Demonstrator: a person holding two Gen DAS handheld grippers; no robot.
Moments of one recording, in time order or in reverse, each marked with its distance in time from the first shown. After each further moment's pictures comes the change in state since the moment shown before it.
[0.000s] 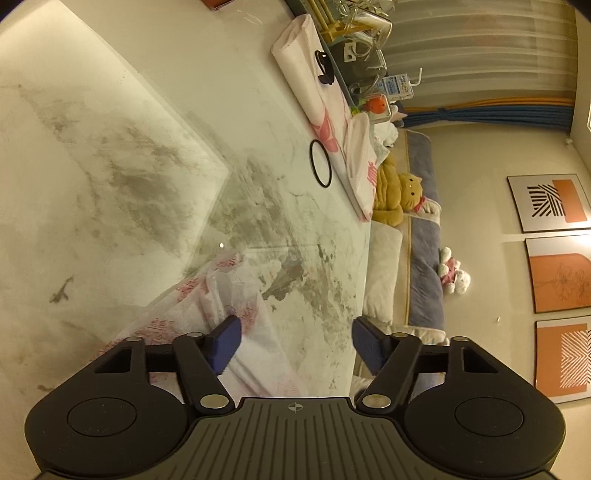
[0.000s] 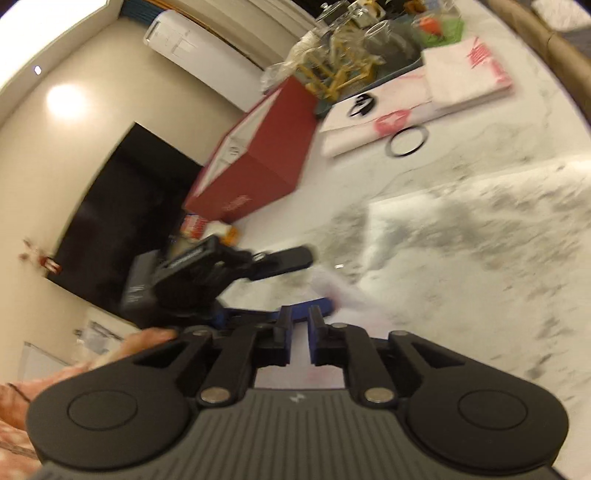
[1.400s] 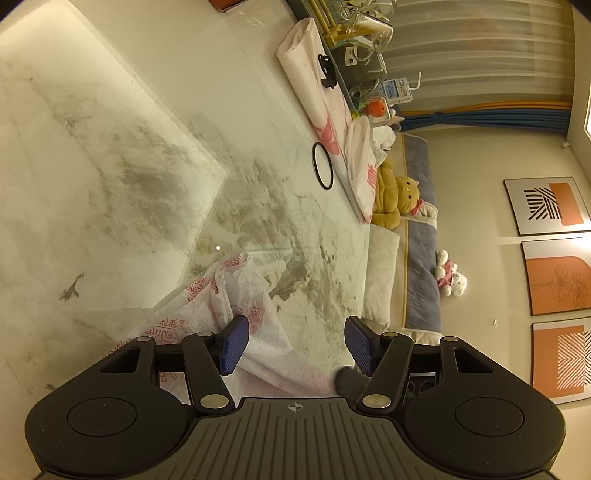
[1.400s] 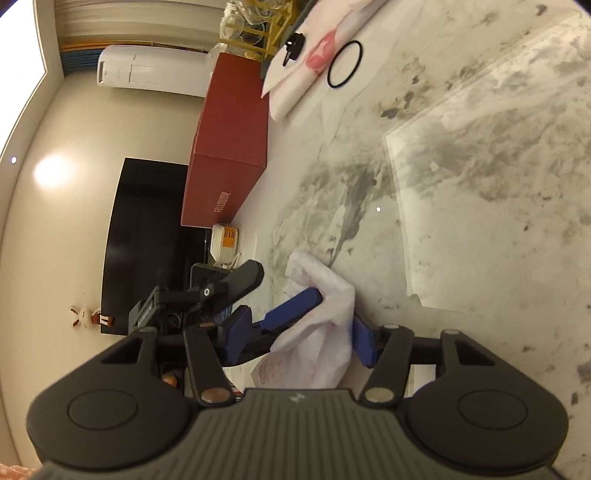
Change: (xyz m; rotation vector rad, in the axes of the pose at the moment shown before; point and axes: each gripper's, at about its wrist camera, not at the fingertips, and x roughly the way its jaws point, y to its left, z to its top) left arm -0.002 0.004 -0.003 -0.002 -0.010 -0.009; right arm 0.054 -0.056 0.000 0.358 0.174 0.211
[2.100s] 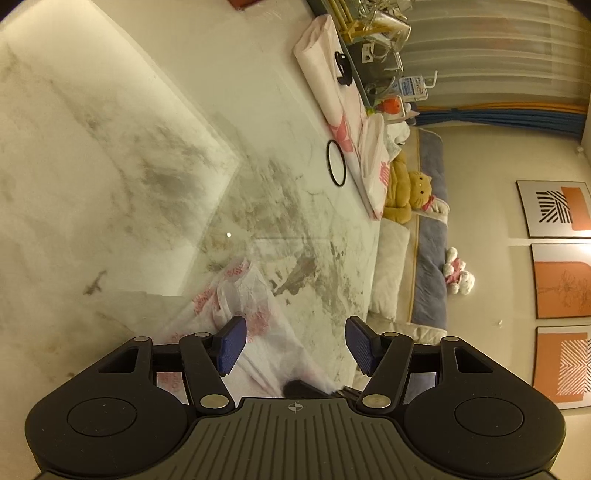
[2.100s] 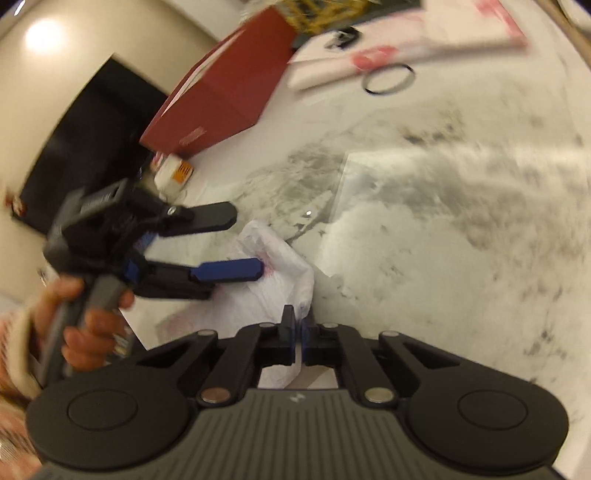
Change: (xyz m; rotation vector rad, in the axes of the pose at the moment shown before) left arm -0.013 0.004 0.005 -0.053 0.031 0.033; right arm 0.009 0.055 -0.030 -0.520 0.049 -0.340
